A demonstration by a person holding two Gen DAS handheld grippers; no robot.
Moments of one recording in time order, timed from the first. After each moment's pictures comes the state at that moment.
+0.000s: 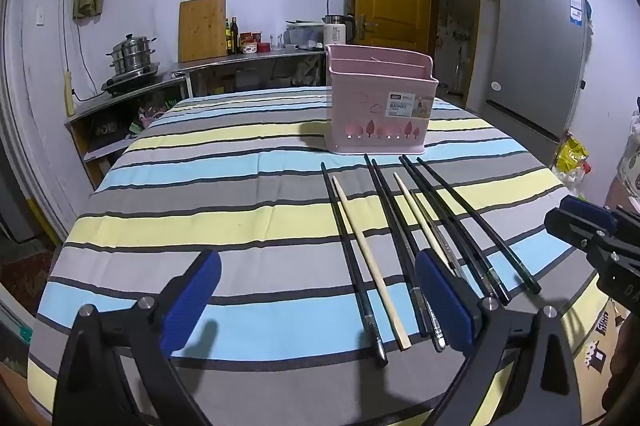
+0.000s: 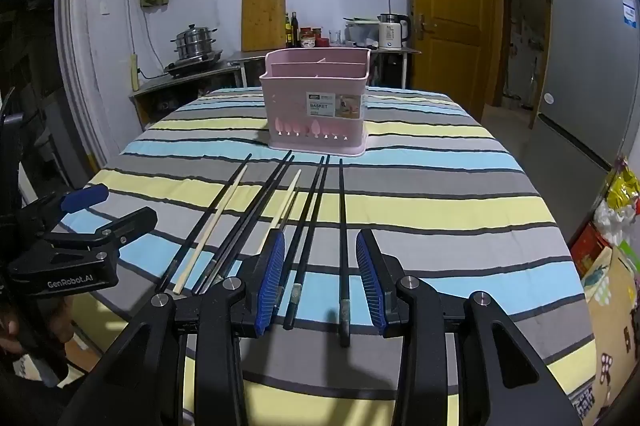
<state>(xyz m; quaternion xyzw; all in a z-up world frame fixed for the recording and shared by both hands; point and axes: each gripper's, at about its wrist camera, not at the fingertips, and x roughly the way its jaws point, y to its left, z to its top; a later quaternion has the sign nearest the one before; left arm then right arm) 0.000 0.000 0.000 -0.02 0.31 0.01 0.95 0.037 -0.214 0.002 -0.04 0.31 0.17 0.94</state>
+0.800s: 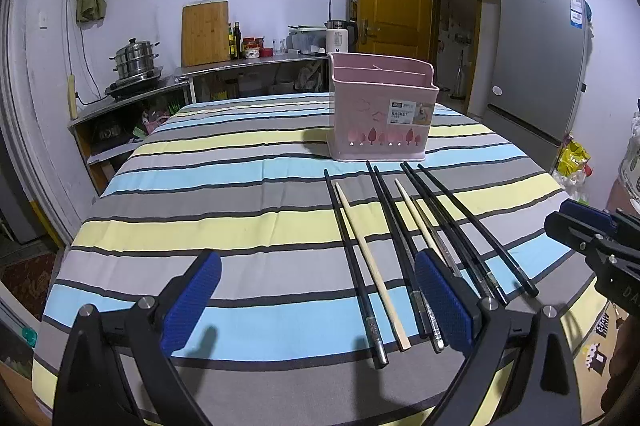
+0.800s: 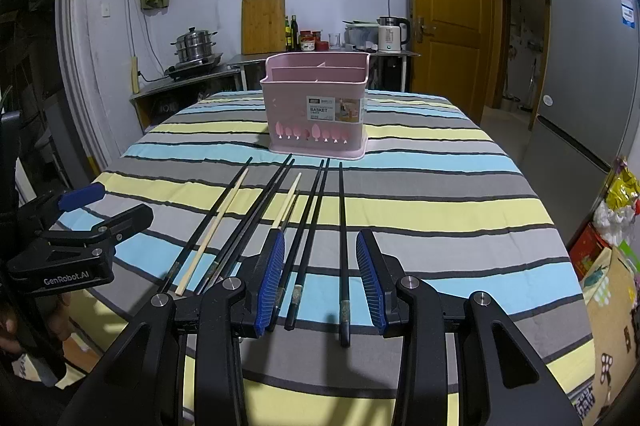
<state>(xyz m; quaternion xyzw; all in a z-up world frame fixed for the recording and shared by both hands) -0.005 0.002 0.008 -0.01 0.30 0.01 0.95 0.035 -0.215 0.004 -0.04 0.30 0.17 0.94</state>
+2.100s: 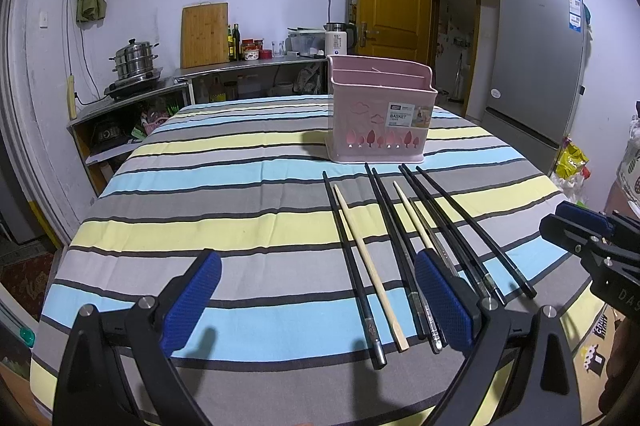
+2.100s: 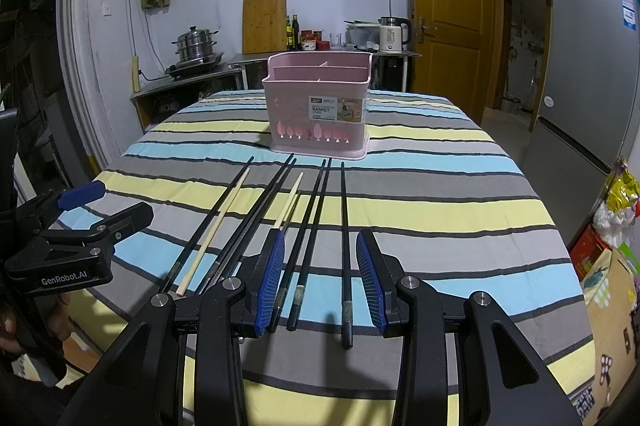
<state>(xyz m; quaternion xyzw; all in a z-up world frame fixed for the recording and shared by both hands) -0.005 0.001 0.007 -0.01 0.30 0.01 0.96 0.036 -0.213 0.004 -0.04 0.30 0.17 0.94</state>
